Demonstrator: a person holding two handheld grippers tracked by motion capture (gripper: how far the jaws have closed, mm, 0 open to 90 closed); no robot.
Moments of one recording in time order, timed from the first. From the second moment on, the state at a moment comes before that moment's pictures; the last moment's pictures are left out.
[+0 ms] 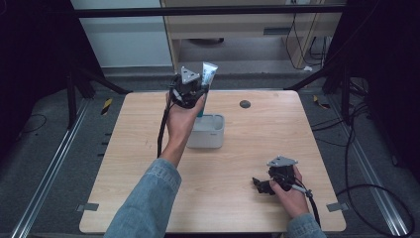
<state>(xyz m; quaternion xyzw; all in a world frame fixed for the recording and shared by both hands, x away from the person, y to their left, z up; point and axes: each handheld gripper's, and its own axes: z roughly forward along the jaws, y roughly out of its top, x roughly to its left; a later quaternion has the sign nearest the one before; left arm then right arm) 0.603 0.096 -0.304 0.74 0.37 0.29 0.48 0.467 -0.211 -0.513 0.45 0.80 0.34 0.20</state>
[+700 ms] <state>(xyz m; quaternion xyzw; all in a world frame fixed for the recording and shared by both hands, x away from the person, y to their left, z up) 0.602 0.079 -0.333 0.76 0.35 0.31 0.45 0.467 -0.210 -0.513 0.45 0.80 0.34 0.19</state>
